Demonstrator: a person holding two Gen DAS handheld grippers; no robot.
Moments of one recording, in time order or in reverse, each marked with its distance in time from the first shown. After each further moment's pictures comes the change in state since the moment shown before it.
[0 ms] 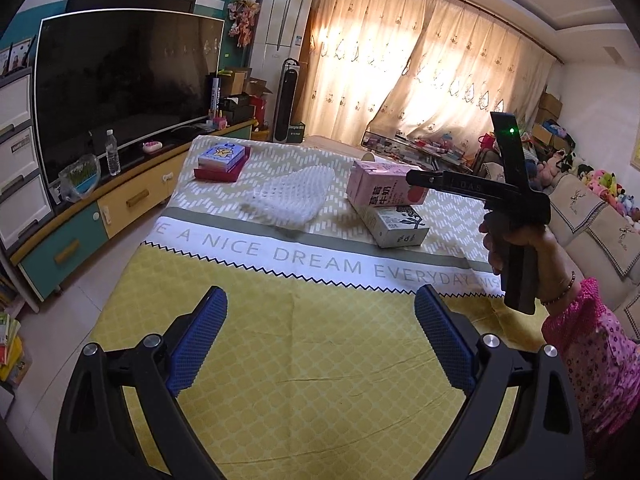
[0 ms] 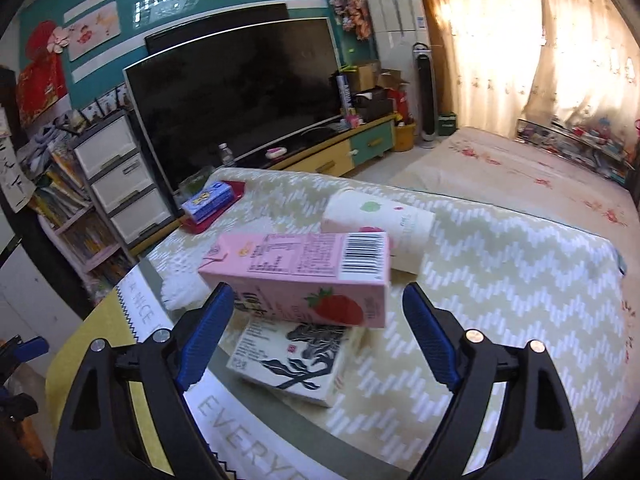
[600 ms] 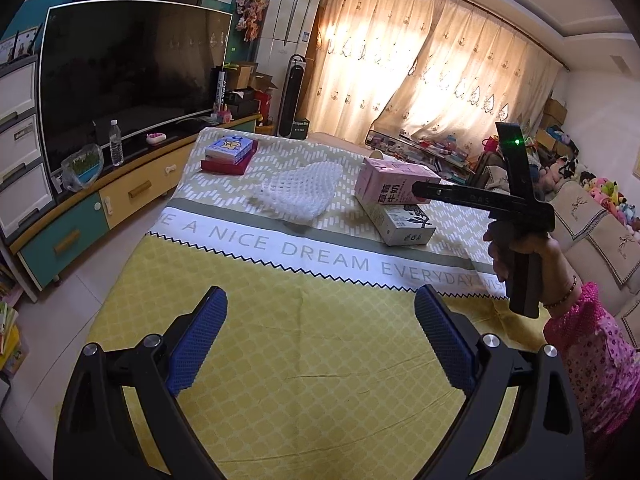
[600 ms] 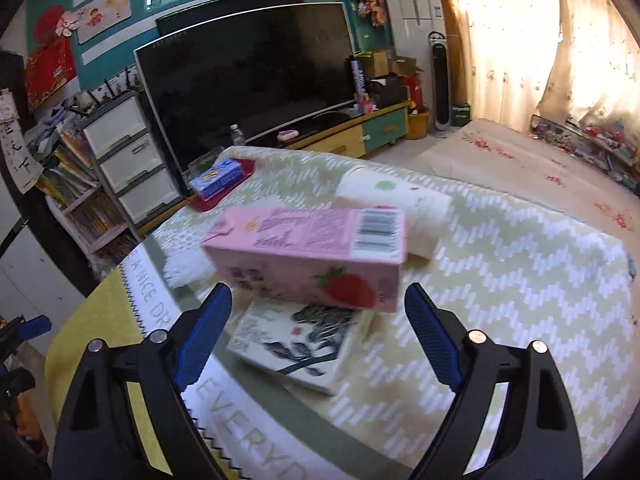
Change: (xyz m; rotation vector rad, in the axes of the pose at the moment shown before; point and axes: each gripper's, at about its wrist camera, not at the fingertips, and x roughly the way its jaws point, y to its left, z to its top) left arm 0.002 0.008 -0.003 -0.035 0.005 0.001; right arm 0.009 0.006 -0.006 -0.040 0.052 0.045
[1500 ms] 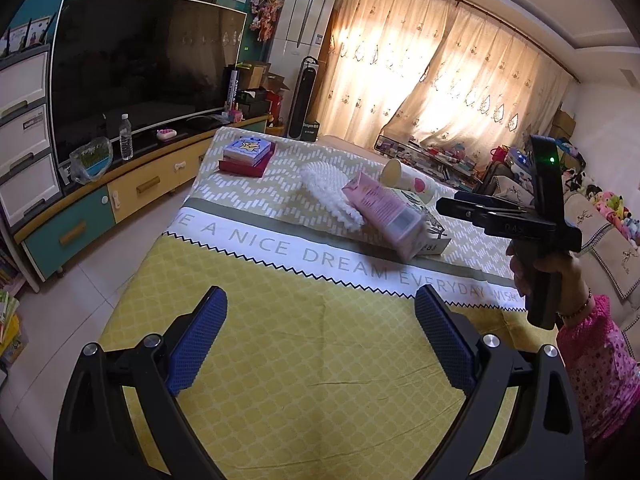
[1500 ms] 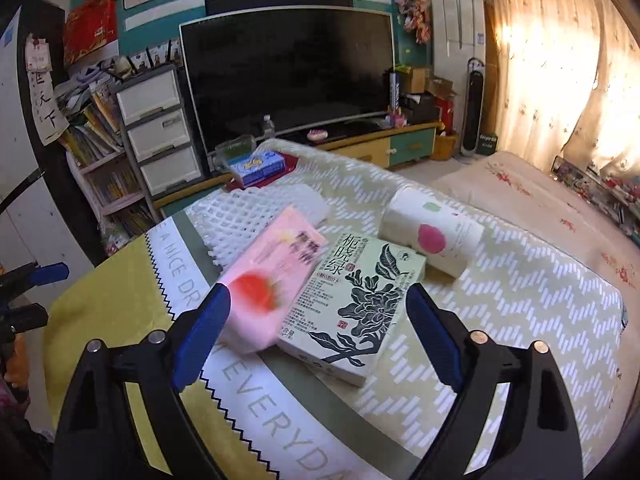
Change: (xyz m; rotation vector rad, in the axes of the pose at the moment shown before) left arm 0.000 0.017 0.005 -0.043 -0.005 0.021; right arm -0.009 0.033 -0.003 -0.182 0.006 0.027
